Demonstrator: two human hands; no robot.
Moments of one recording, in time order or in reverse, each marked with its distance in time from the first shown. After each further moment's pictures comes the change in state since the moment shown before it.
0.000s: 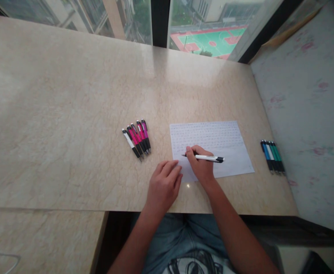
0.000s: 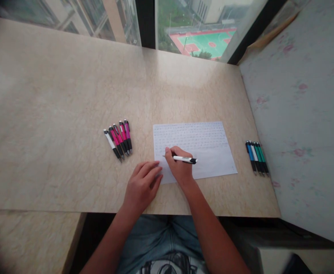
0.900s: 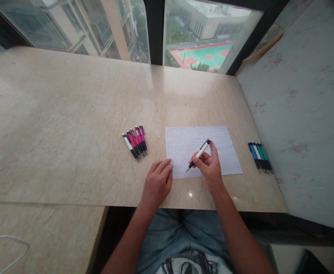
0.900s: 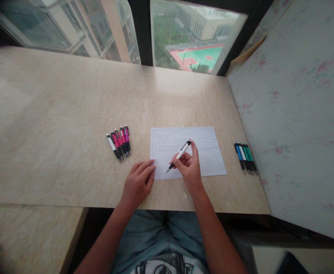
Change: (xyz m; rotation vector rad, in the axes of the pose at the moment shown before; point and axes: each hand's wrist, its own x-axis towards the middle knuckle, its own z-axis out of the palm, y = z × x) left_hand 0.001 -0.002 0.003 -0.090 0.052 -0.019; right_hand -0.025 0.020 -0.040 0.784 0.010 0.314
